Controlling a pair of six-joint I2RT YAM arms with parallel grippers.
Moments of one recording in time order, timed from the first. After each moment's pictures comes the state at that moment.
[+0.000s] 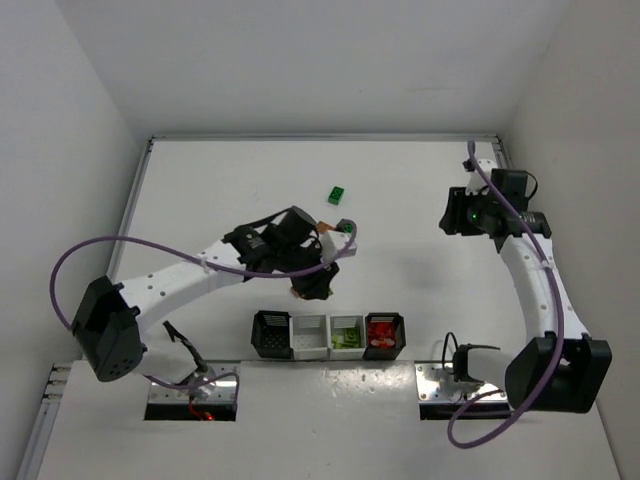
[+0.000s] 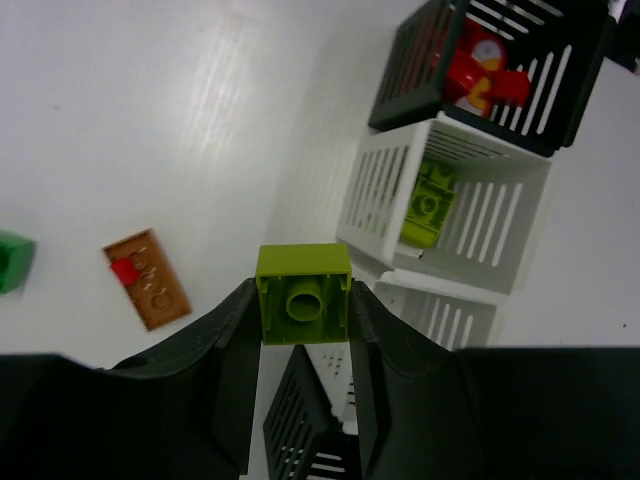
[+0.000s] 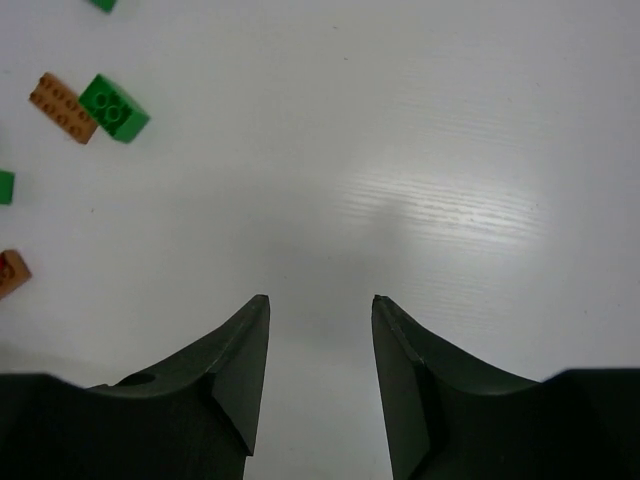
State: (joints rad) left arm -0.79 1.35 1.07 -0.59 0.42 0.17; right arm -0.05 1.19 1.00 -0.60 -0.24 -0.06
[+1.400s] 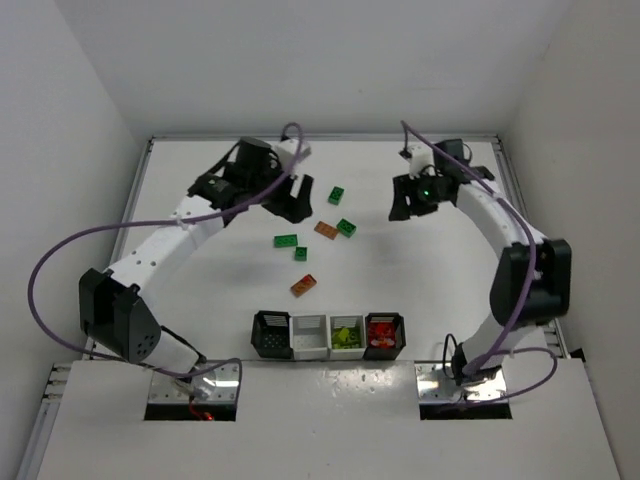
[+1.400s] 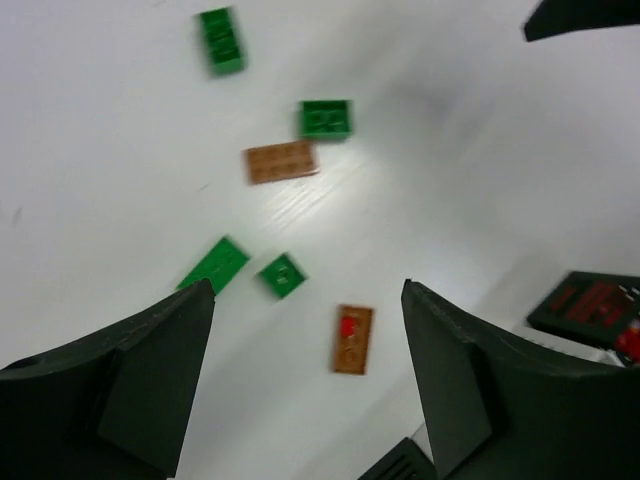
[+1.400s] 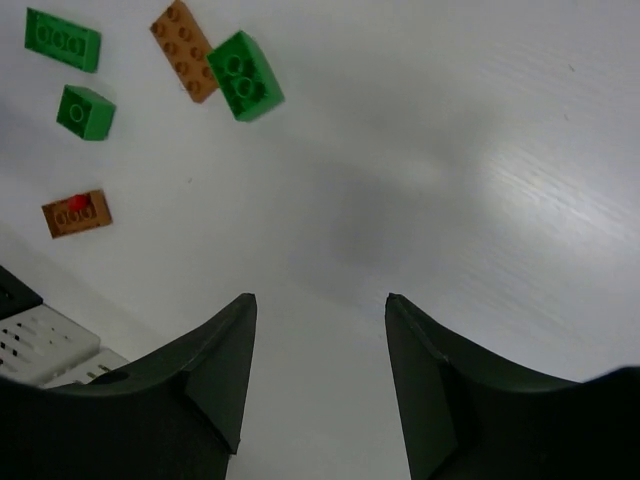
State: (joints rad) left arm -0.57 1.49 1.41 -0.57 0.27 0.02; right arm 0.06 1.59 1.21 -0.62 -0.45 -0.12
